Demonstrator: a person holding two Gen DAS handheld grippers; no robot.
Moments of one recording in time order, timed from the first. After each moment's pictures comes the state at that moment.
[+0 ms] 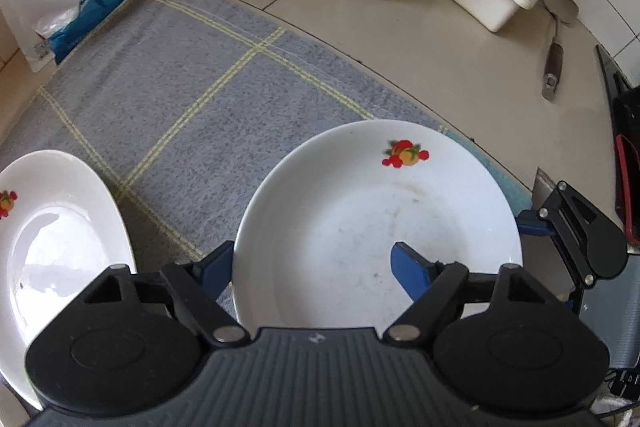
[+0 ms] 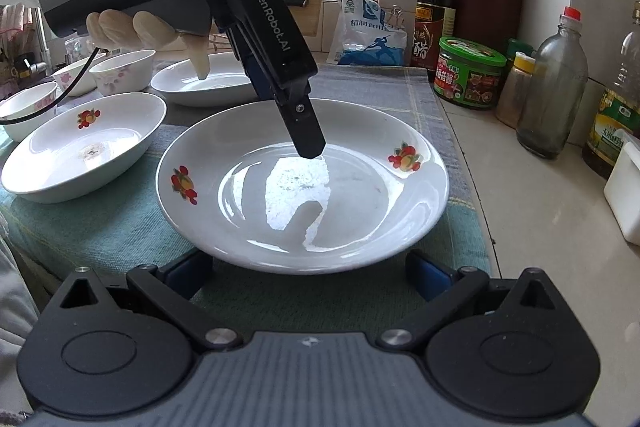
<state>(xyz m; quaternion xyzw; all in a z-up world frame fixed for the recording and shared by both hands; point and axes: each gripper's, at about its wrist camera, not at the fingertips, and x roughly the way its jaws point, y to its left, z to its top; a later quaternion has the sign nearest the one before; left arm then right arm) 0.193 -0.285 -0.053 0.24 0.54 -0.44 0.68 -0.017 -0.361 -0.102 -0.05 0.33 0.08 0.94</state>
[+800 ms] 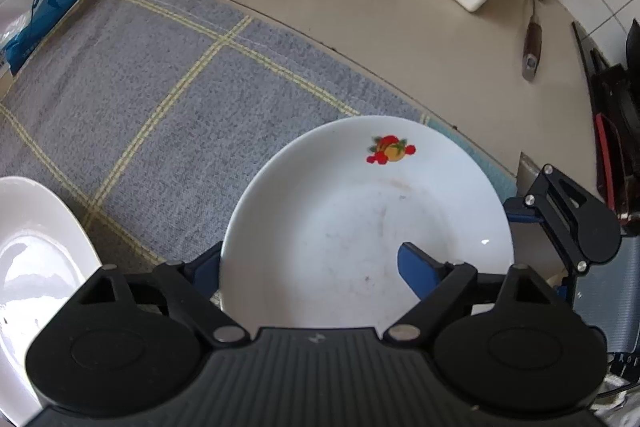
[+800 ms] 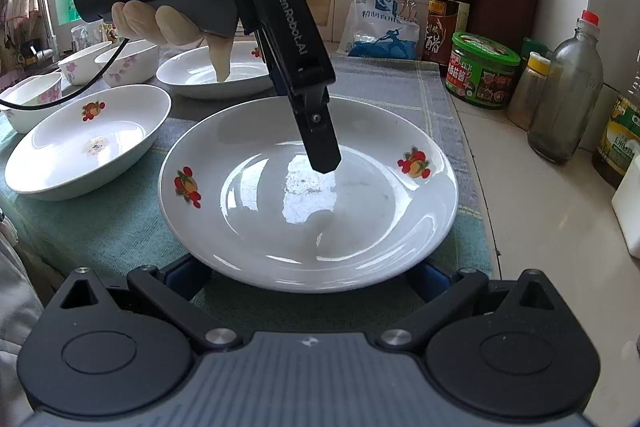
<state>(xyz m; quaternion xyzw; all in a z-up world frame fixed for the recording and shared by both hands) 0.205 -0.298 -0.059 0.25 0.56 -0.48 0.63 -0.006 -0.363 -0.095 -0.05 0.35 0.09 0.93</state>
